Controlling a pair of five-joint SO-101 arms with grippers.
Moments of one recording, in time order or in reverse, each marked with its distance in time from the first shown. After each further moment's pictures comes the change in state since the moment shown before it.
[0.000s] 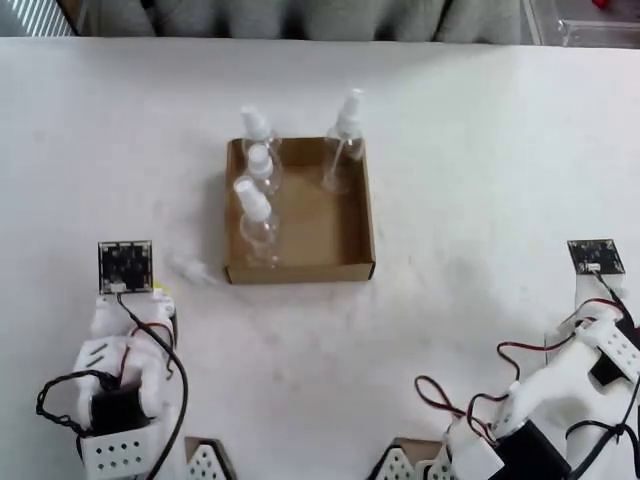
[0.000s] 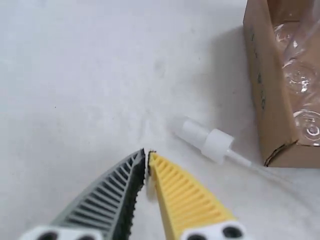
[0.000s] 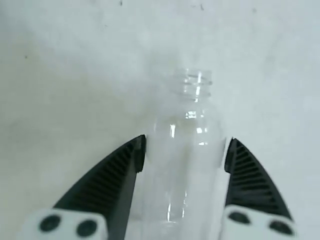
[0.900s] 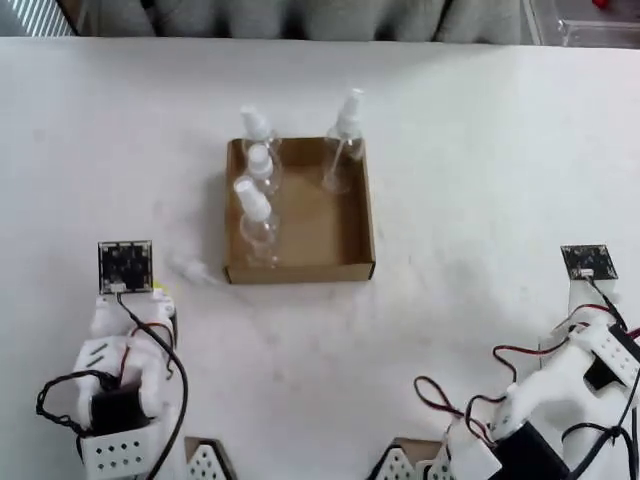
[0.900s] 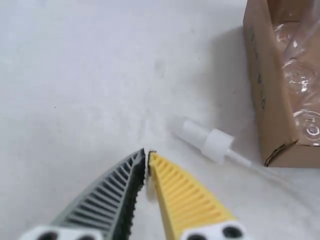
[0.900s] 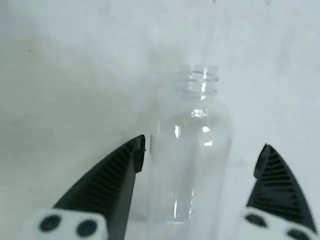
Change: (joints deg) left arm 0.0 0.0 0.0 0.0 0.0; right arm 0.2 -0.6 2.3 -0.6 0.0
